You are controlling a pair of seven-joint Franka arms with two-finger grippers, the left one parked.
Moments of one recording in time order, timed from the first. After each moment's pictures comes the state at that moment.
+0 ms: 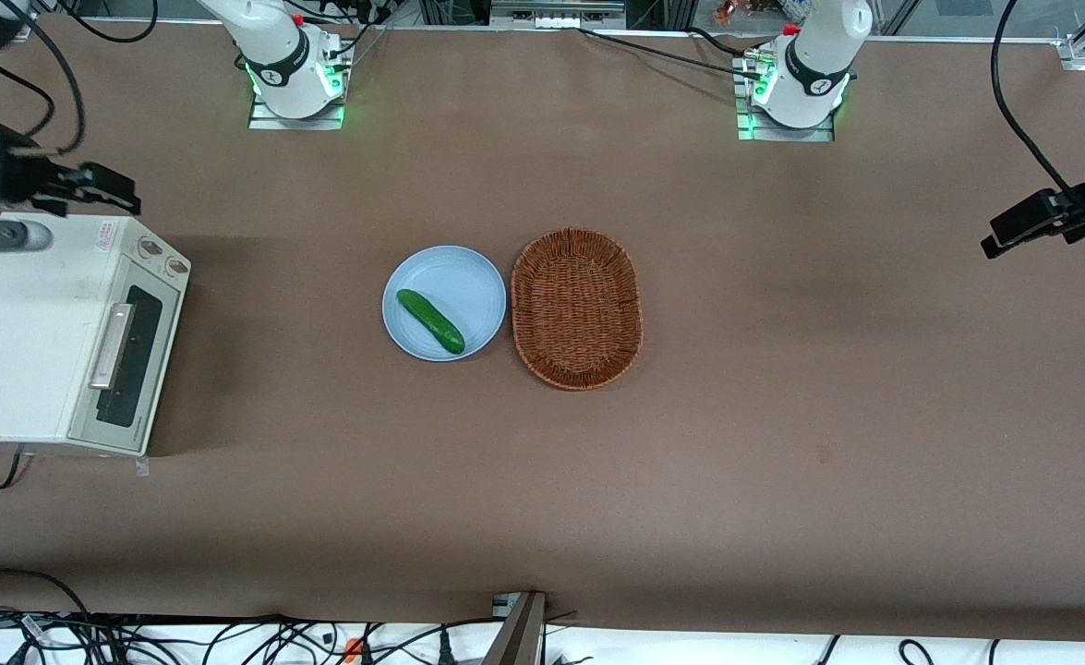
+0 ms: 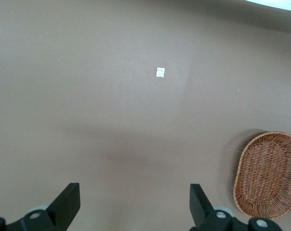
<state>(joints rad) 0.02 0.07 0.00 -1.61 -0.01 1.45 -0.04</state>
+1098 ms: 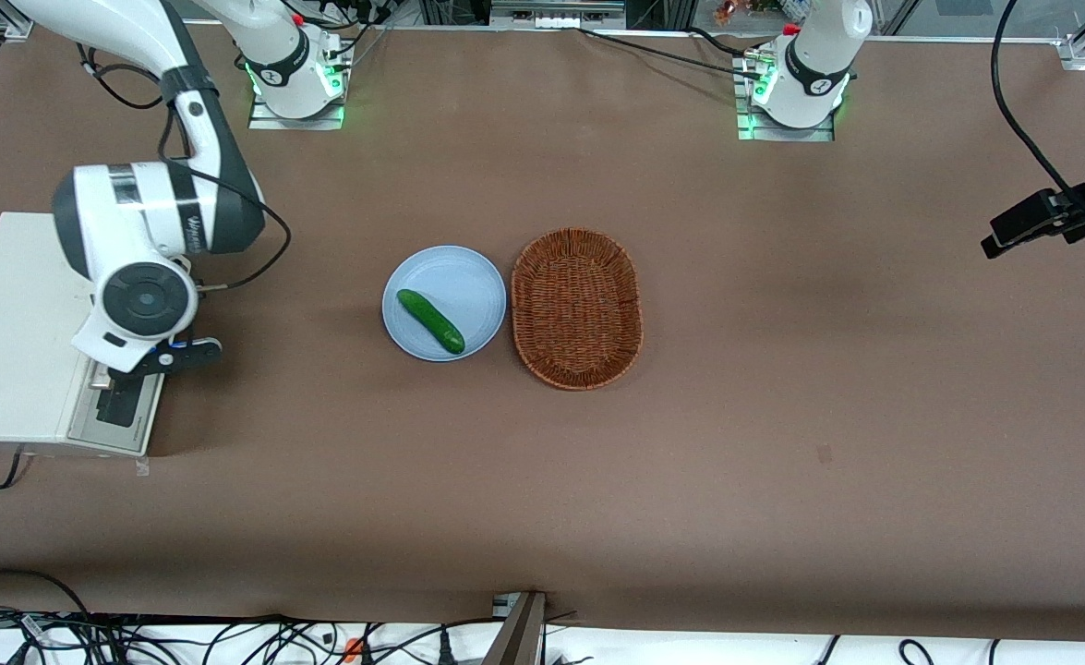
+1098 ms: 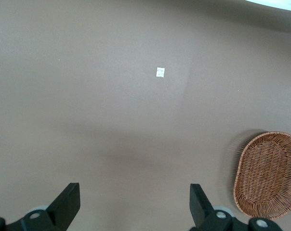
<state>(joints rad) 0.20 0.42 0.00 -1.61 -0.55 1.54 0.02</state>
